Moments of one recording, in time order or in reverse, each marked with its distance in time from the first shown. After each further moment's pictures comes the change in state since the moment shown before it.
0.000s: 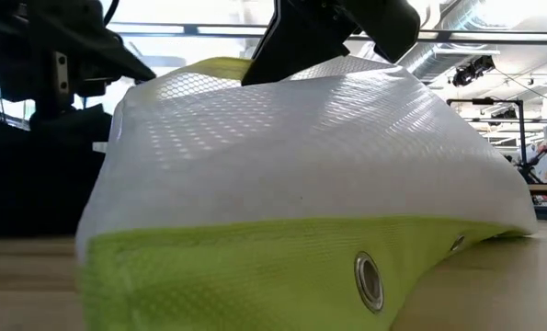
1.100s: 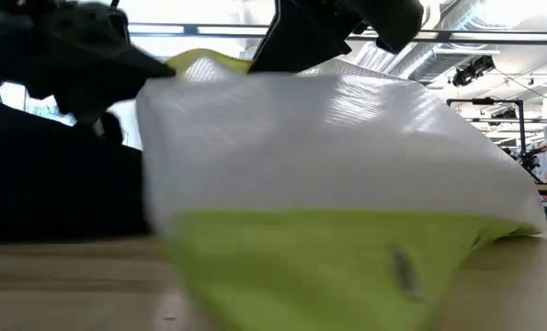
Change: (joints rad) left arm 0.023 0.124 -0.002 0.326 0.016 0.291; right arm -0.006 -0.002 0.000 -0.001 -0.038 0.070
